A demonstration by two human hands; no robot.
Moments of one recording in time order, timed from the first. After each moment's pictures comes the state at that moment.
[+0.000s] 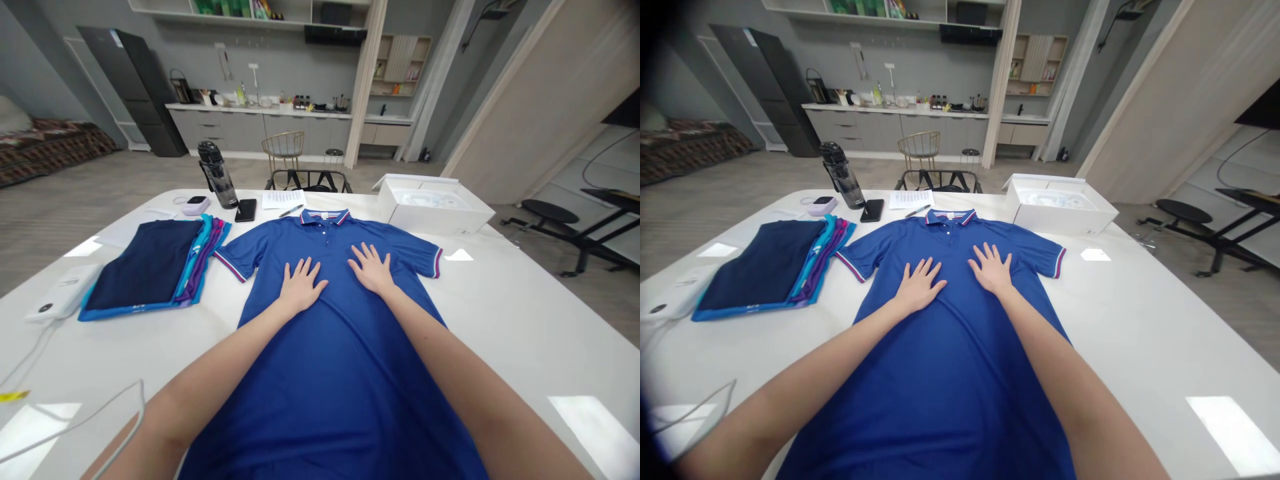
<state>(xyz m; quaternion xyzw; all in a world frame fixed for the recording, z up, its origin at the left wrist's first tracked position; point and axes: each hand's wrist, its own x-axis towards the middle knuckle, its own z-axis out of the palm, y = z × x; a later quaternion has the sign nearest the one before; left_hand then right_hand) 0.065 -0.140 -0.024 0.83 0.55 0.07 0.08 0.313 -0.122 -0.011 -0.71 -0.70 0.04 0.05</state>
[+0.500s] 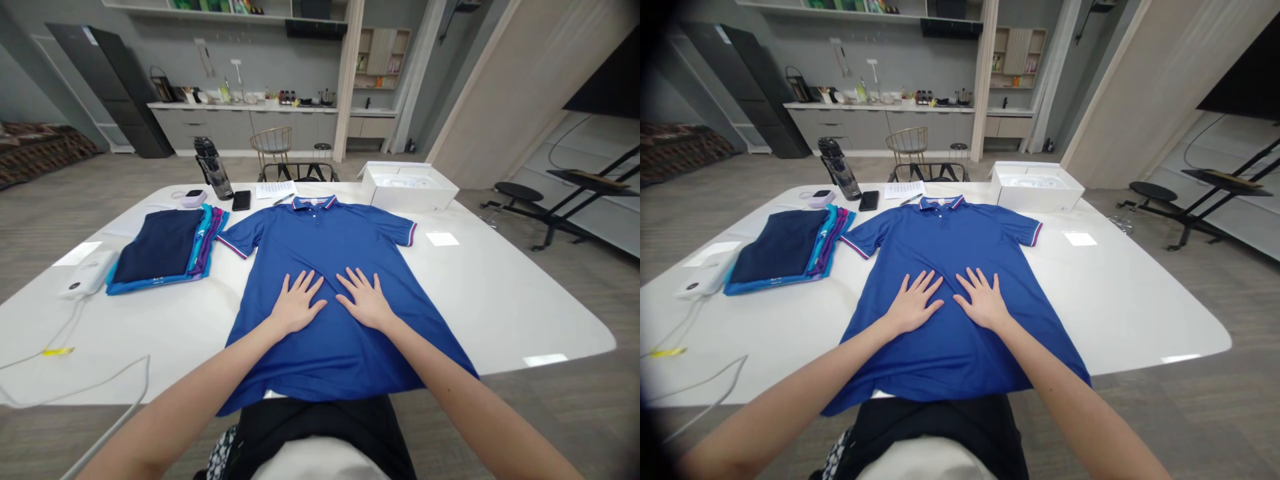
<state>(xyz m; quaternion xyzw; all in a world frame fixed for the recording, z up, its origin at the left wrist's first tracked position) 0.043 -0.277 -0.020 0.89 0.45 0.07 0.06 0.280 -0.316 -0.008 -0.64 -0.77 0.08 0.05</state>
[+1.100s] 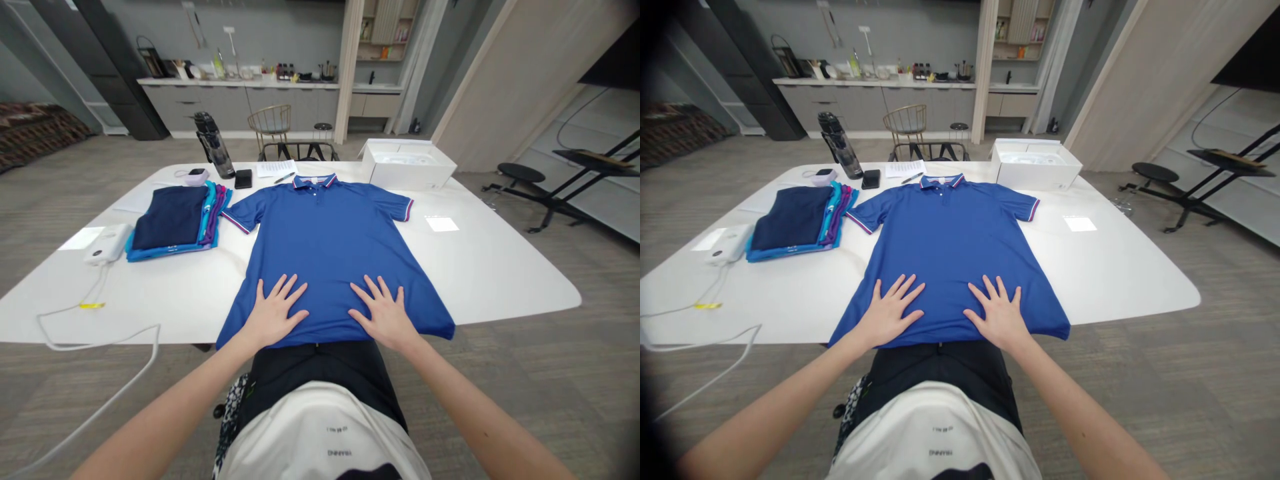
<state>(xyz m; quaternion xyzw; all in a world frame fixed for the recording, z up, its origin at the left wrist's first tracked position) -0.024 -0.387 -0.008 0.89 0.46 0.03 0.06 0.282 -0.451 -0.005 -0.67 -0.75 0.03 0.03</state>
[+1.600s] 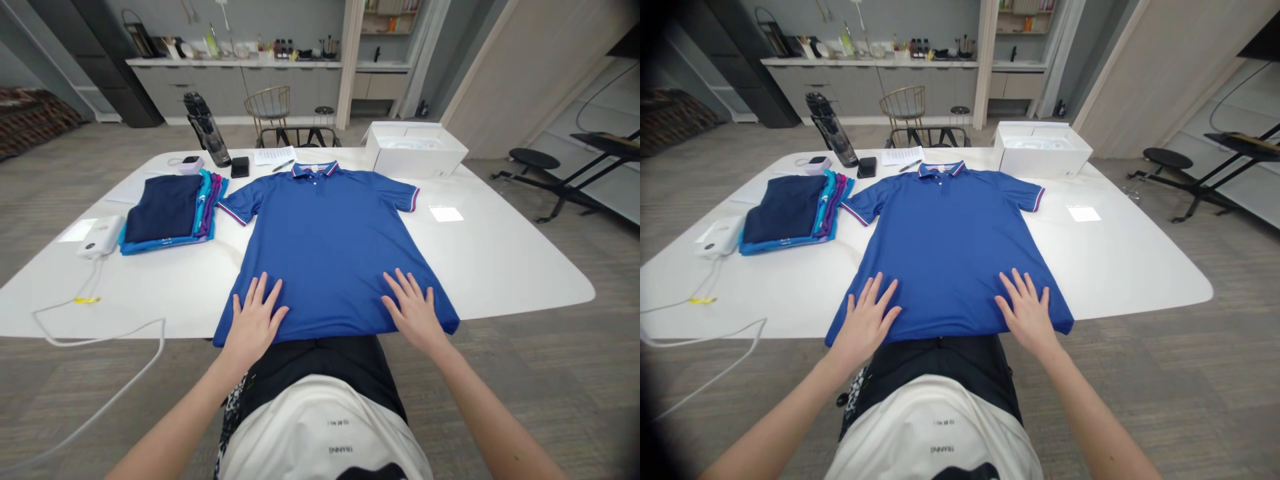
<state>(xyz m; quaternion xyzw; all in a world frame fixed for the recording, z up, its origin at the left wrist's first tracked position) -0.042 -0.426 0.001 0.81 0.58 0.03 0.01 0.328 -0.469 -0.013 -0.73 -0.68 0.02 0.06</state>
